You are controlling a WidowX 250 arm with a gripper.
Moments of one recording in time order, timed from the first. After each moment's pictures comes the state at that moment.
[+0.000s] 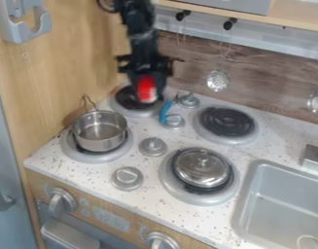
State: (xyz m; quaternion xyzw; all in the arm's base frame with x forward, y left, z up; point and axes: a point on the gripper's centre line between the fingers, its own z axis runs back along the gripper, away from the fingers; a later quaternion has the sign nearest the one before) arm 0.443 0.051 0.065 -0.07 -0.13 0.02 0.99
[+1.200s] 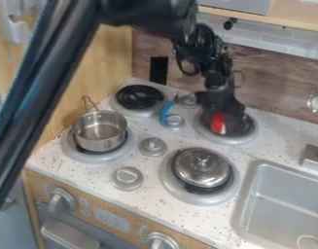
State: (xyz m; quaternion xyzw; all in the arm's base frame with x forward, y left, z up) arm 0.521 -0.060 -0.022 -0.06 -0.22 -0.12 0.97
